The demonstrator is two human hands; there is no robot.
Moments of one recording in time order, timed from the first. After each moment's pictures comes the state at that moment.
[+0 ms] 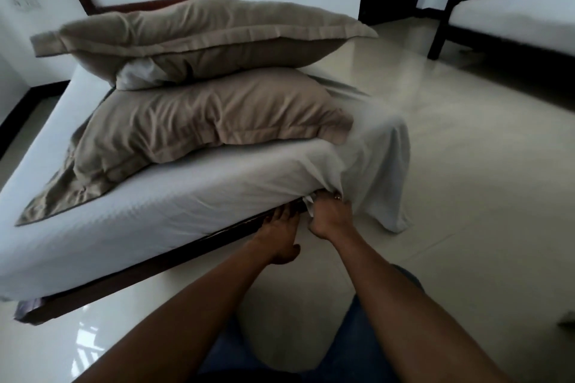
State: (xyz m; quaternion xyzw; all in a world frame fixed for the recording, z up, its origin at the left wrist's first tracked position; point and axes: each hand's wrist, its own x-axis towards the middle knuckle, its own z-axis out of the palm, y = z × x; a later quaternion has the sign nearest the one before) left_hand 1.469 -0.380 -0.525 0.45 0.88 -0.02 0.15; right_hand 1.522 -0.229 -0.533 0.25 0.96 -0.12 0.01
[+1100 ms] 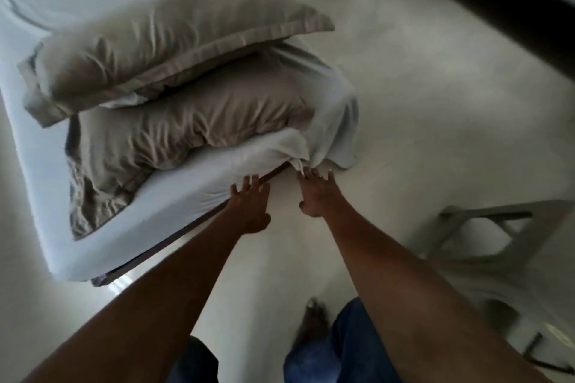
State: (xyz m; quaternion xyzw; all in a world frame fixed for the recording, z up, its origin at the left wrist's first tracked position) left_hand 1.485 -0.424 -0.321 0.44 0.84 -0.13 0.28; right_hand 1.588 -0.258 -0.356 0.21 0.95 -0.12 0.21
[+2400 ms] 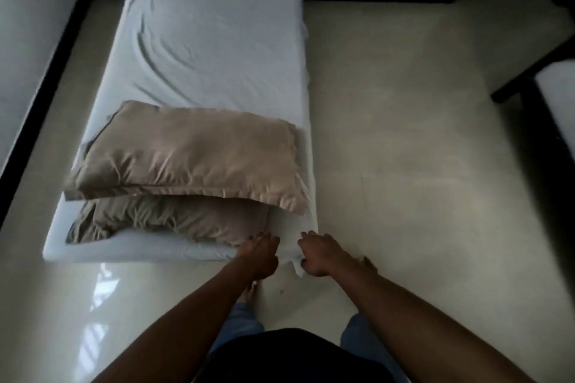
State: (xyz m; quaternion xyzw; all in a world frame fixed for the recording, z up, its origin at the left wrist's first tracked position) left_hand 1.396 -0.105 -0.096 0.23 0.90 0.05 0.38; right_hand 1.421 0.084 -0.082 -0.11 0.91 -0.06 0.40
